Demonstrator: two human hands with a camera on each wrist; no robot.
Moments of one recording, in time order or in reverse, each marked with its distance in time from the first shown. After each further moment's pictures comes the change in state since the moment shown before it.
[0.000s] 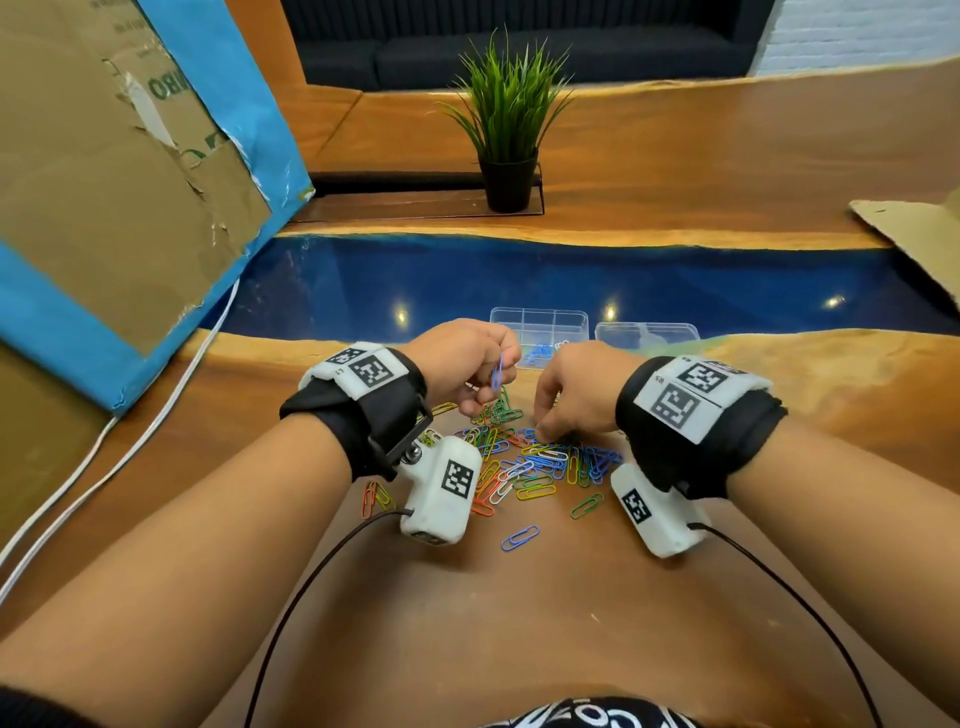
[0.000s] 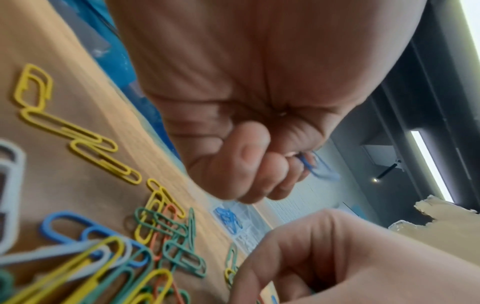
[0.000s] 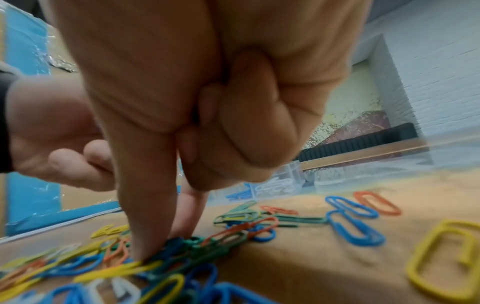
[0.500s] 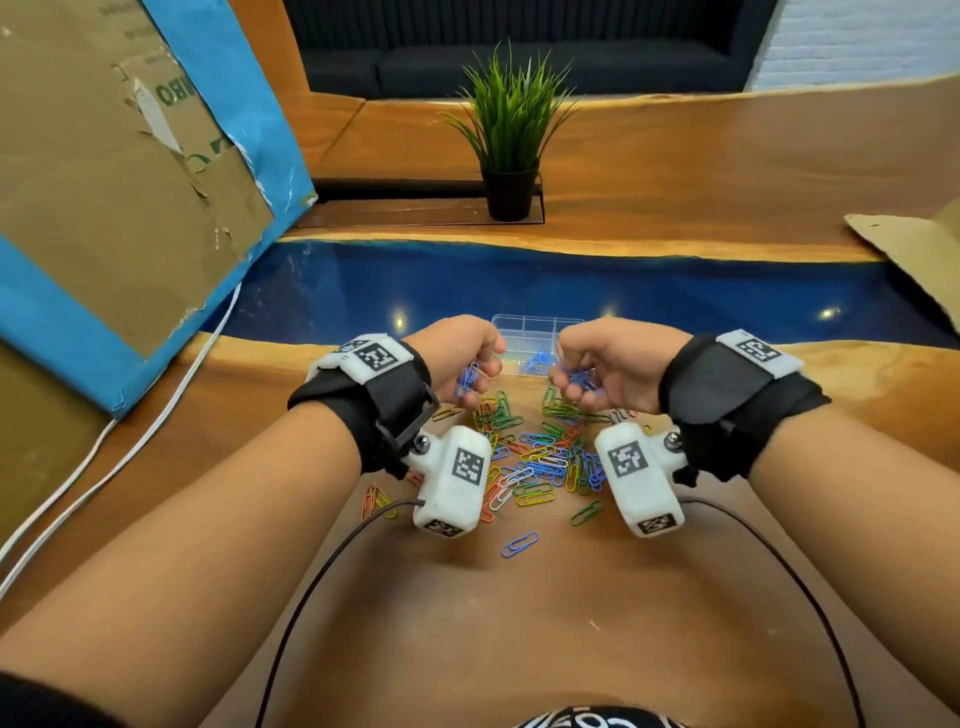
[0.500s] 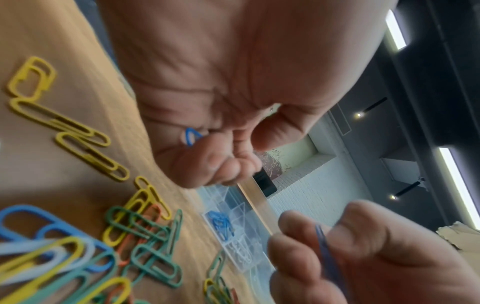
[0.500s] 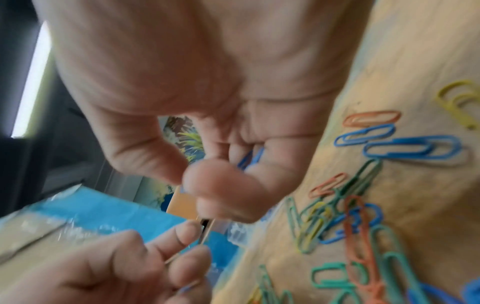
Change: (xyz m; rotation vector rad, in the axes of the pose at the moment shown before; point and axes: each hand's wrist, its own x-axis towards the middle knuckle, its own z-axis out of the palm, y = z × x) left_hand 0.002 0.011 -0.002 -0.093 0.153 -0.181; right_hand 0.005 0.021 -0.020 1.129 -0.138 0.150
